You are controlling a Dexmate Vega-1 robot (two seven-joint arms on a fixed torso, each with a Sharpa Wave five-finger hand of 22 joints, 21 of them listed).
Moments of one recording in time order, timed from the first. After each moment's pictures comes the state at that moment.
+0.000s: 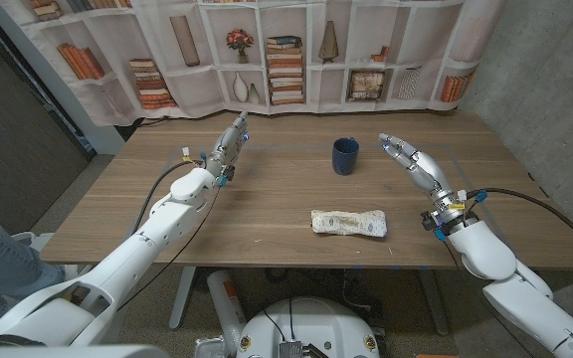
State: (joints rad) left arm 0.77 0.52 0.42 -1.35 -0.58 -0.17 -0.01; left_hand 0.27 -0.02 0.23 0.07 0.24 -0.17 0.09 0.20 0.18 -0.17 0.06 0.20 0.18 -0.17 0.06 0.18 0.18 -0.17 -0.02 0.20 0.18; right arm -1.38 -0.68 -0.11 -1.78 0.11 0.62 -0.09; right_hand 0.31 0.02 0.17 -0.09 0.24 0.24 0.01 0.20 0.18 0.24 0.00 0.22 0.18 0.11 0.01 0.19 0.17 0.16 -0.04 0.21 0.18
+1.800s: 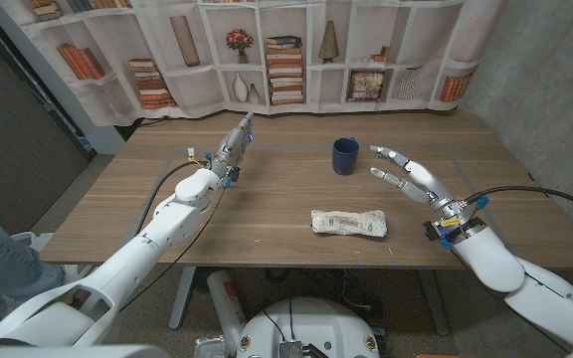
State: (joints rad) left arm 0.79 0.52 0.43 -1.40 -0.56 -0.15 0.01; left_hand 0.27 -0.02 0.22 0.07 0.24 -0.17 0.09 0.20 0.18 -0.17 0.06 0.20 0.18 -0.17 0.06 0.18 0.18 -0.17 -0.01 0.20 0.18; right arm -1.46 -0.89 -0.14 -1.90 -0.14 0.53 -0.35; right_hand 0.35 0.01 0.18 -0.11 0.24 0.25 -0.01 0.20 0.18 0.25 -0.02 0.22 0.18 0.14 -0.02 0.19 0.17 0.19 -0.04 0.21 0.18
